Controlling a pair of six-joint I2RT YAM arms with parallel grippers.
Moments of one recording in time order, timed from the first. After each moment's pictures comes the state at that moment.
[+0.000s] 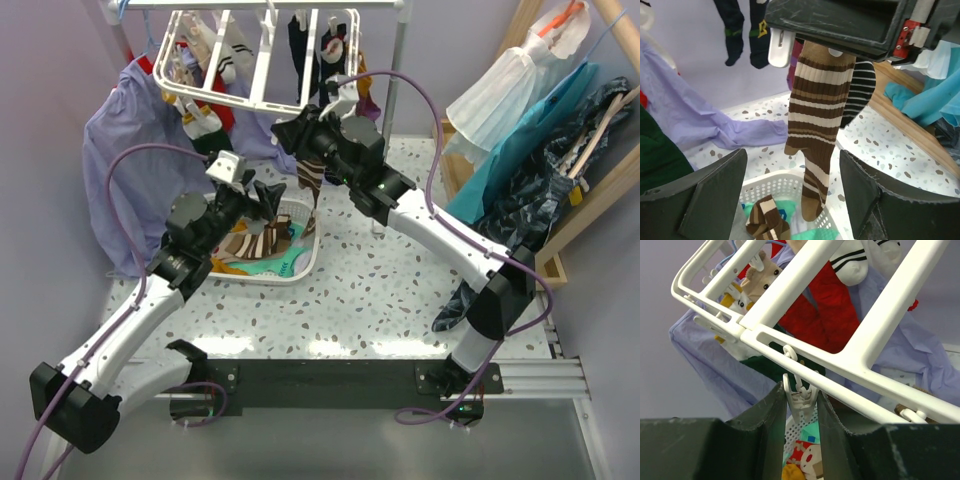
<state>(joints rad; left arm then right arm) -0.47 0.97 0.85 0.19 0.04 -0.10 0.77 1.71 1.68 0.12 0.09 0.52</state>
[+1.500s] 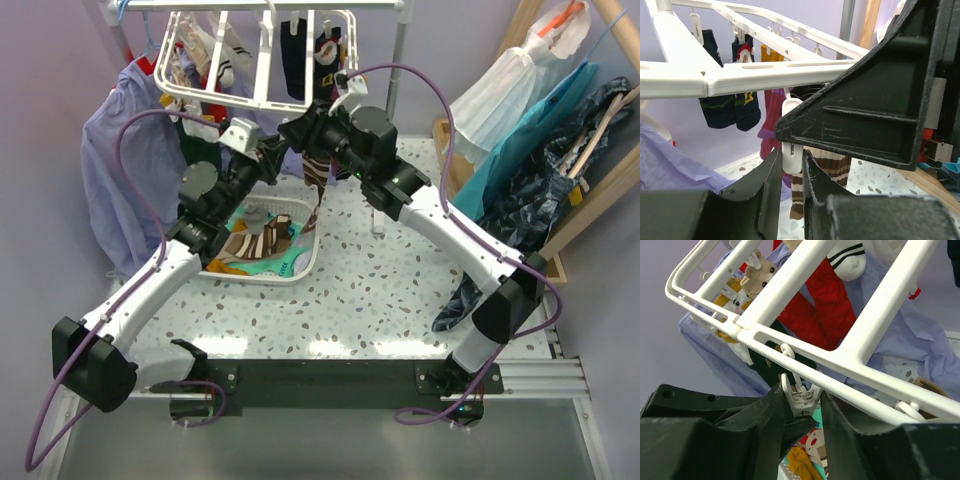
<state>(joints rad) -0.47 1.21 1.04 0.41 0.09 -0.06 0.74 1.67 1.71 -0.01 0.01 0.56</state>
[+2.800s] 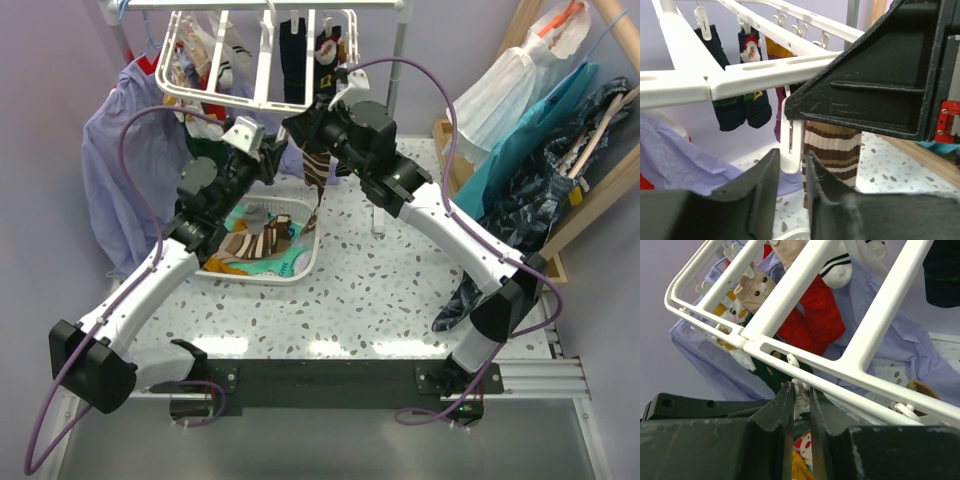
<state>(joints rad) -0.47 1.21 1.07 0.32 0.09 0.02 0.74 1.68 1.79 -0.09 0.08 0.54</state>
